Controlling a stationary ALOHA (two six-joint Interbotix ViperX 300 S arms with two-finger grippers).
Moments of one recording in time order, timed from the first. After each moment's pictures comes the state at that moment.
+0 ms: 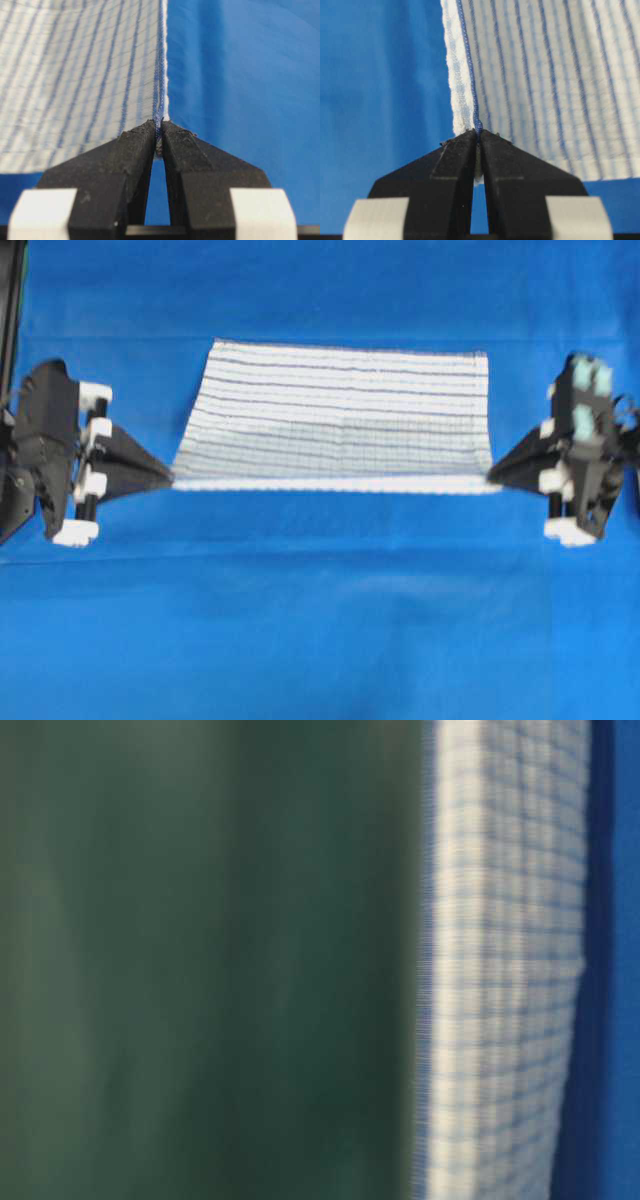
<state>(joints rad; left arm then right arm) -0.11 -0.67 1.23 -0.02 -0.15 -0.16 0.09 -0.54 1.06 -0.07 0.24 0.35</state>
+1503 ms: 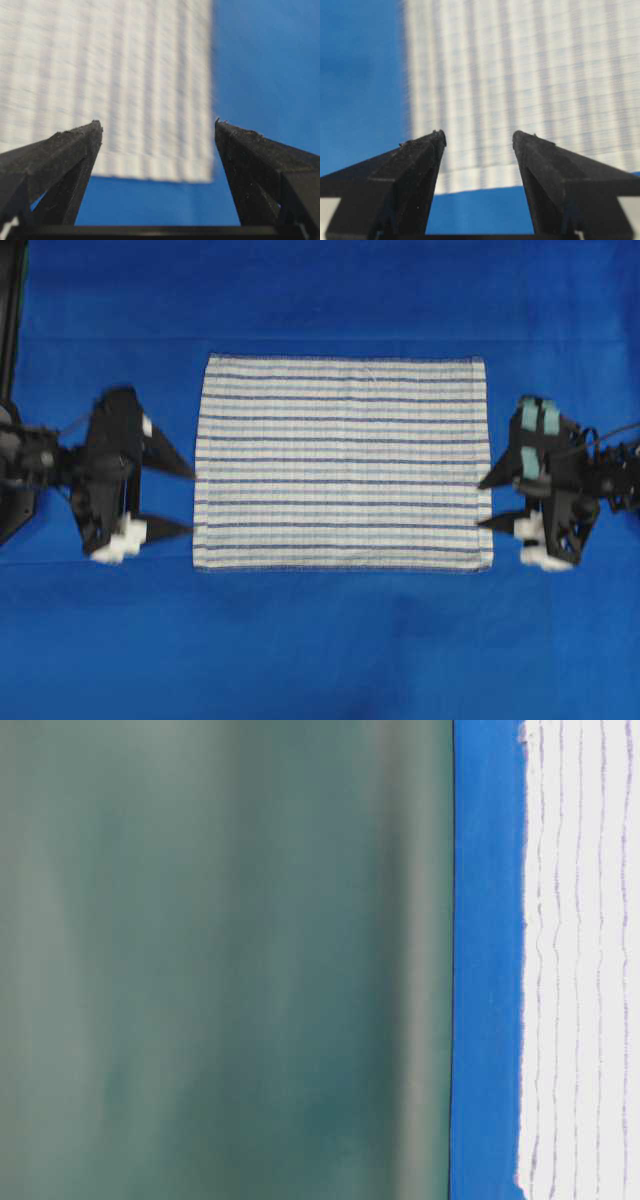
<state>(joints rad) -0.08 -0.49 1.13 -0.03 -0.08 -0.22 0.14 -0.43 0.99 -0.23 0.31 0.54</state>
